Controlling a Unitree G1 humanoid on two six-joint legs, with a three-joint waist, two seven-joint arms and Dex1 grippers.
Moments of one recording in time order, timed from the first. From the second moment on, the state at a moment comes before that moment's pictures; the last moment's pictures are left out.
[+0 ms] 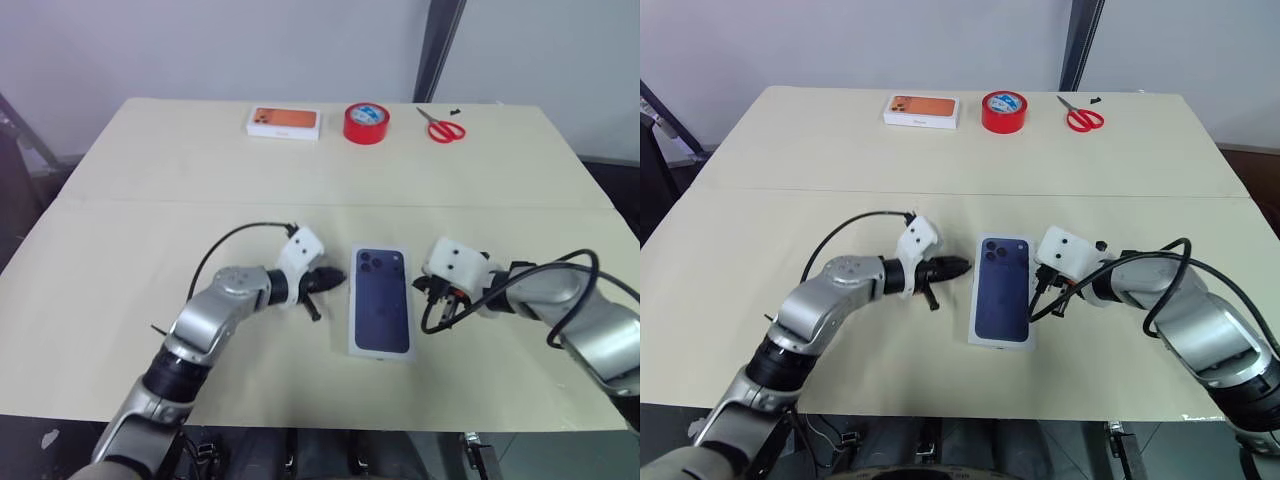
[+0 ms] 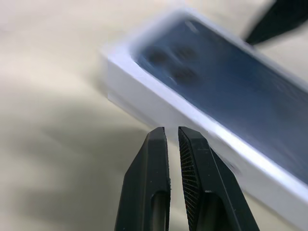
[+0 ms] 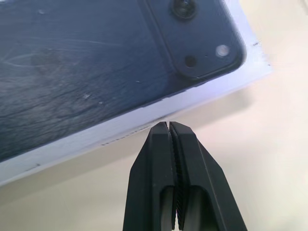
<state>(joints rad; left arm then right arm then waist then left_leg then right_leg) -0.52 0.33 -0.28 -0.16 -0.30 0.73 -0.65 -0.32 -1.00 0.13 -0.55 0.26 0.88 0.80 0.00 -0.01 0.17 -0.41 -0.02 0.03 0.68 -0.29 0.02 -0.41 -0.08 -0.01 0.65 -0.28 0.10</state>
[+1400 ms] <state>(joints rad) -0.48 0.38 -0.38 -0.22 -0.23 0.76 -0.83 -0.14 -1.04 0.04 -0.62 0.36 1.00 0.79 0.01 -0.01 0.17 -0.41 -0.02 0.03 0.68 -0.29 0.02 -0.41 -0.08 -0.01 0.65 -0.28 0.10</state>
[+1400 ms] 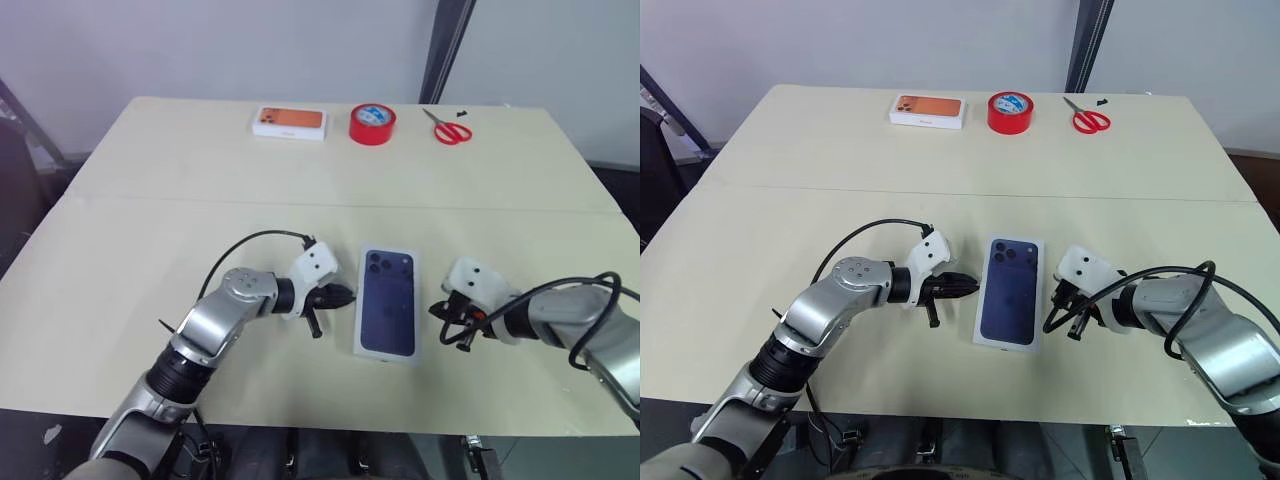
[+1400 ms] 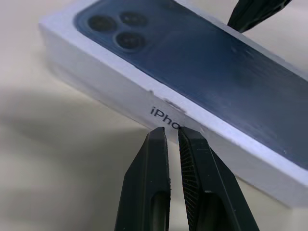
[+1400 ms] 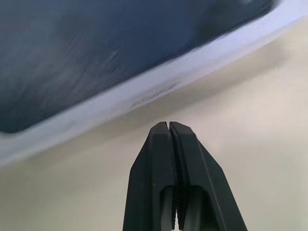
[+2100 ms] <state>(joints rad) -0.48 0.38 -0.37 -0.21 -0.24 0.78 -0.84 -0.12 -1.02 0.02 -0.68 0.46 1.02 0.81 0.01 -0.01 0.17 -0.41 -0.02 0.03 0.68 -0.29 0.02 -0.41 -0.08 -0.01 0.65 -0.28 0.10</state>
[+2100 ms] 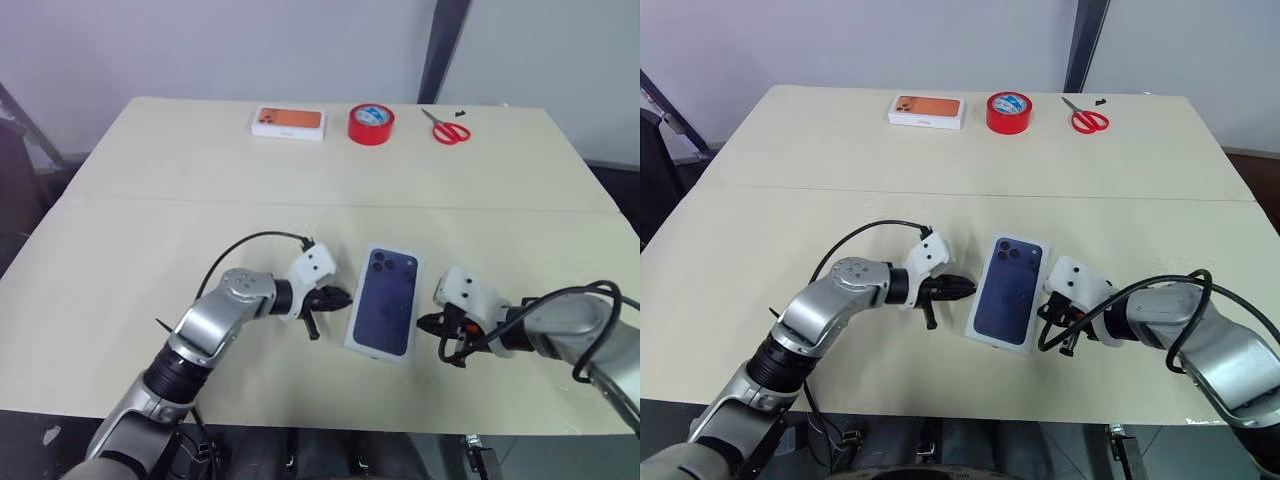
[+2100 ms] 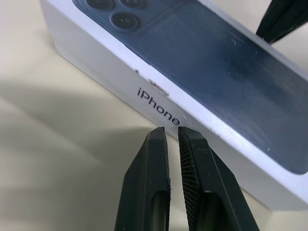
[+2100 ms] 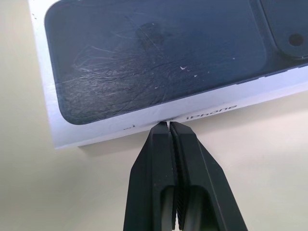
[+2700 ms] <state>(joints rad) -0.48 0.40 -0.40 -0.20 -0.24 0.75 -0.85 -0.12 -1.02 0.05 -0.67 0.44 1.02 0.77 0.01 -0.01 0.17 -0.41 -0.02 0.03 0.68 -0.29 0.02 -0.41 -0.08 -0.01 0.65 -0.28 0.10</state>
